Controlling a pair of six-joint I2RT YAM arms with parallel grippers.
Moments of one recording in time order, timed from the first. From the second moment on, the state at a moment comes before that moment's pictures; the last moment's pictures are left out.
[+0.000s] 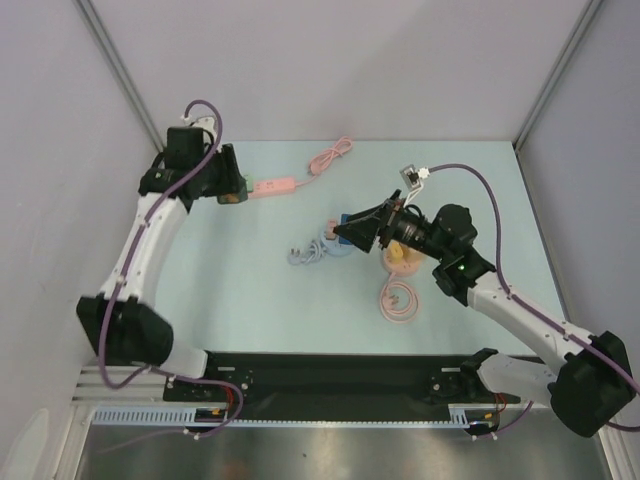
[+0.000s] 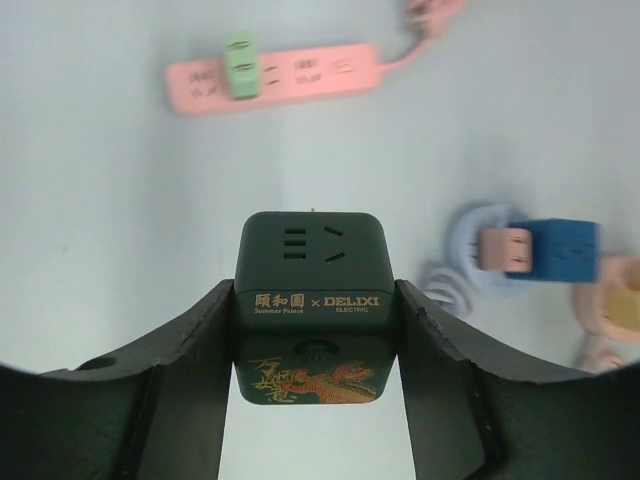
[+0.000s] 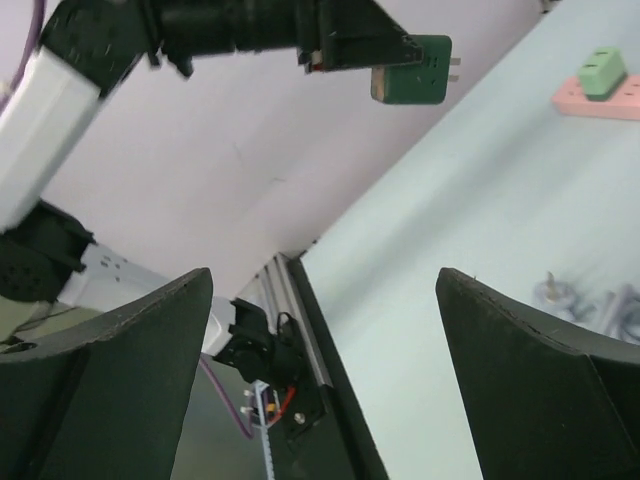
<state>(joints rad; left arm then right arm) -0.15 1.38 1.45 -0.68 0.06 -0.23 0.58 1.14 0.78 0.54 -0.53 0.79</state>
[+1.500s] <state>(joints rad) 0.07 2.41 2.33 -0.97 0.19 -0.16 0.58 1.16 0.79 0.09 -0.56 0.57</state>
